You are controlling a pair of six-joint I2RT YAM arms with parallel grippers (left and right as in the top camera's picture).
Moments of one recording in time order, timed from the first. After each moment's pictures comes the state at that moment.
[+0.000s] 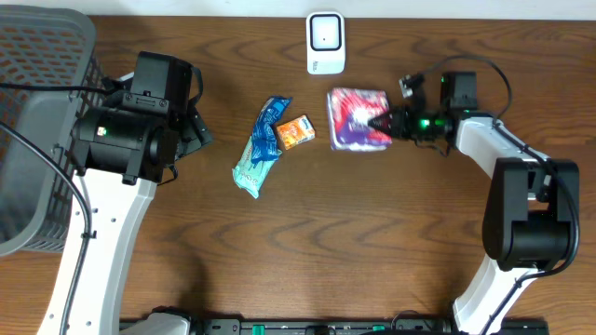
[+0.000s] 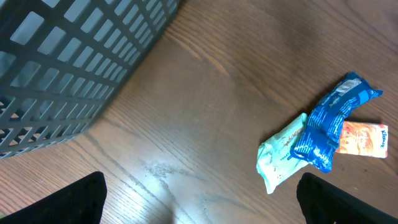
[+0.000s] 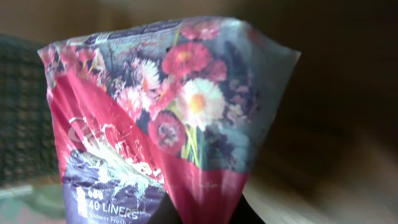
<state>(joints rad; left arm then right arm) -0.21 1.40 1.62 -1.39 -0.36 -0.66 0.01 1.99 1.22 -0.20 -0.88 0.28</state>
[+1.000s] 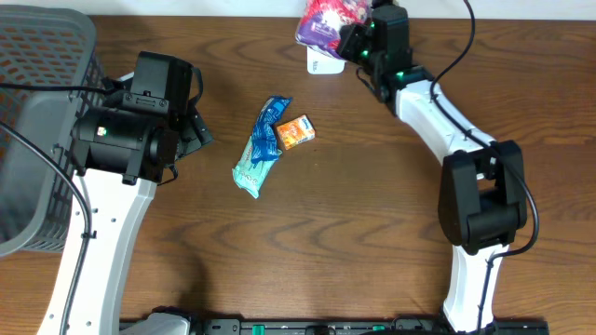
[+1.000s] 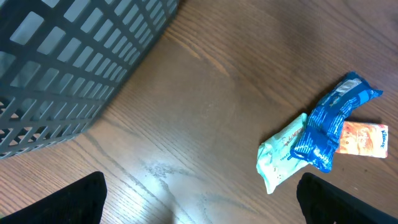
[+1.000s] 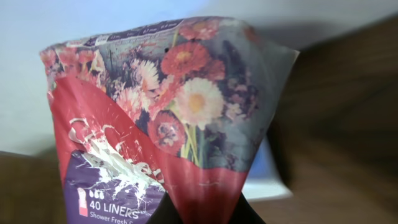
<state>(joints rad) -0.21 1.40 1.62 -1.39 -0.36 -0.66 0.27 2.15 1.67 -0.03 -0.11 0.64</state>
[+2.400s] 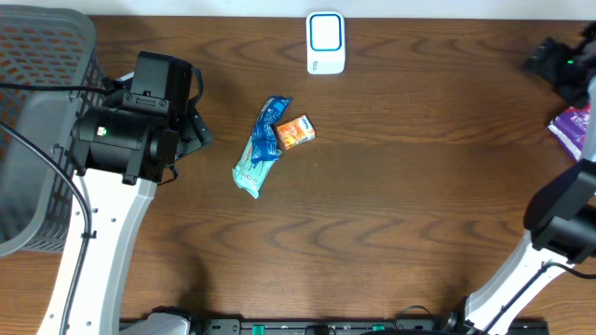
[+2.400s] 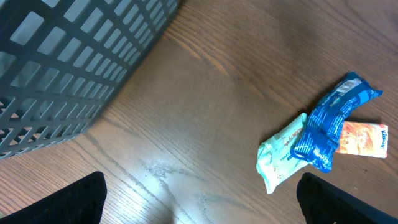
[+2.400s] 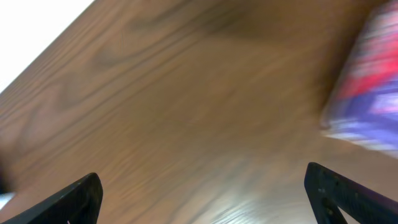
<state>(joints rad) -0.21 1.40 1.62 -1.39 -0.36 -0.66 -0.40 2.15 2.06 -0.98 -0.21 0.25</state>
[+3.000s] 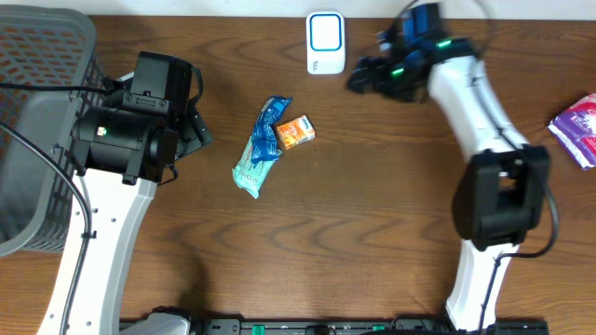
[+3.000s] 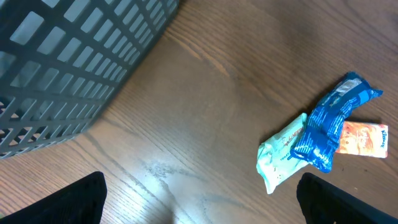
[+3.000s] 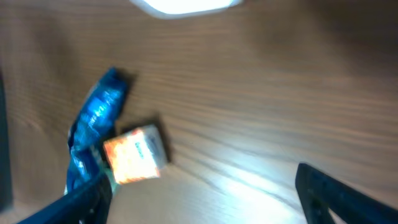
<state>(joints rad) -0.21 1.40 1.62 -1.39 -0.36 -0.66 0.21 2.15 1.82 -0.80 -0.43 0.28</state>
